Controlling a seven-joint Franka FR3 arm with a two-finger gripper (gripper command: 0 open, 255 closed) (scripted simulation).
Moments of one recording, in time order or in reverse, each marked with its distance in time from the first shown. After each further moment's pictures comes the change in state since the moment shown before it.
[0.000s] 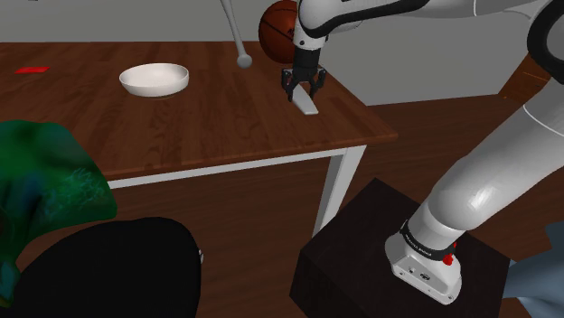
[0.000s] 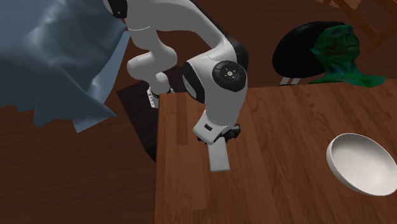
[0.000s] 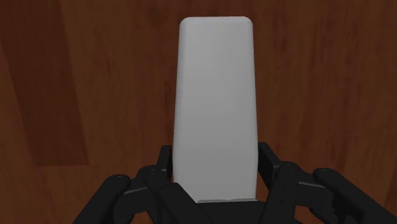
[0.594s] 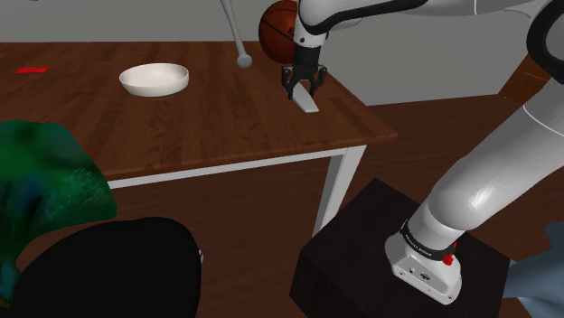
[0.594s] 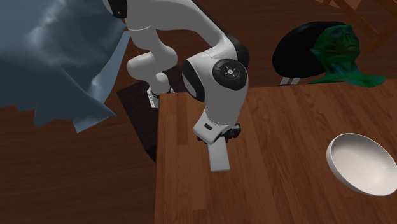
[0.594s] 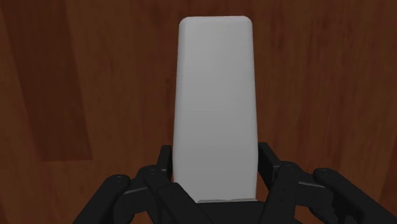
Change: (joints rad) arm -0.001 0.001 -0.001 0.017 0.000 -0.016 -0.001
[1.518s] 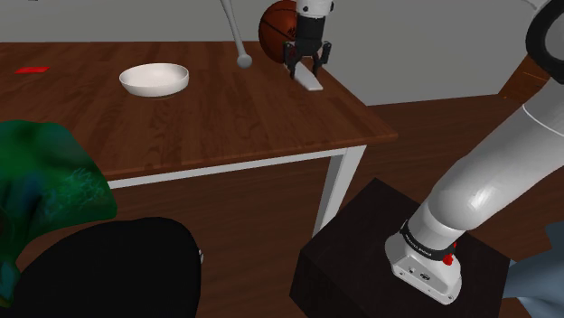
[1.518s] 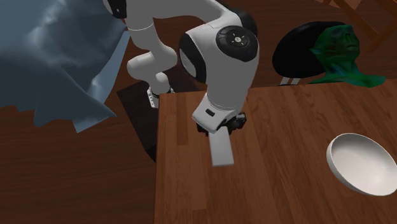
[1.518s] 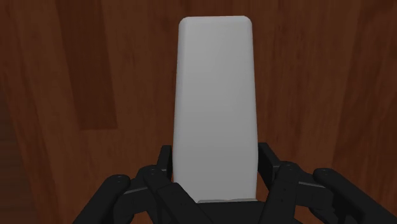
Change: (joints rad) arm -0.001 0.003 -0.001 0.182 -0.001 -0.179 0.002
